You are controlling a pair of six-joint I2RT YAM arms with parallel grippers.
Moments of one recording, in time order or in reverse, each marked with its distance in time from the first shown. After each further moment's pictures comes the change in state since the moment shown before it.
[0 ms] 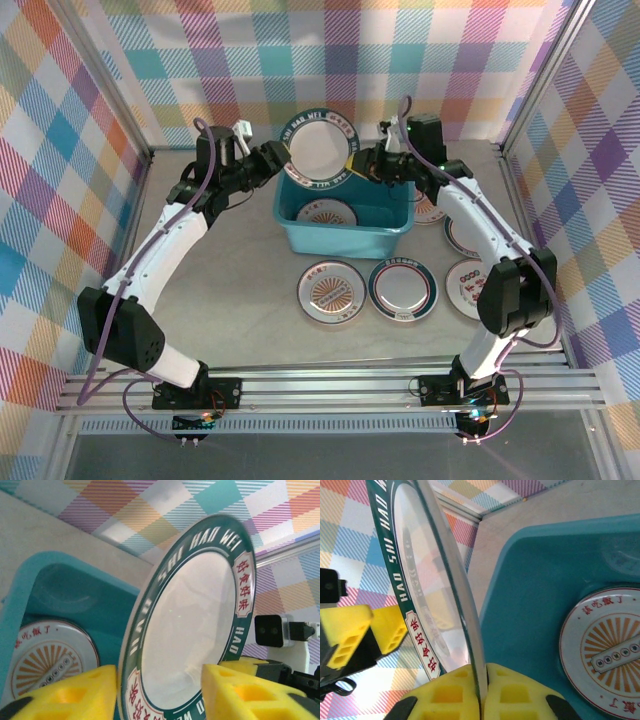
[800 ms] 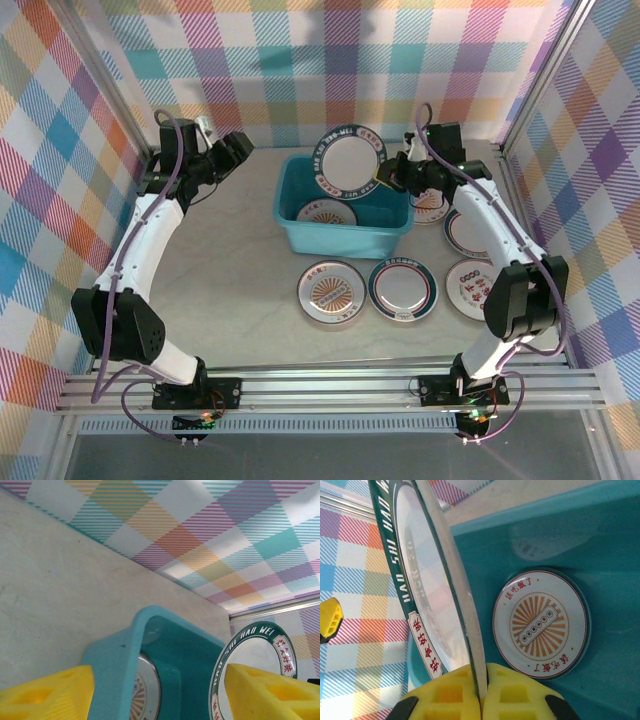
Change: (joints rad) left arm 0.222 0.029 0.045 -0.138 0.003 0.127; right arm -0.083 -0.021 -0.017 -0.221 0.110 -0.091
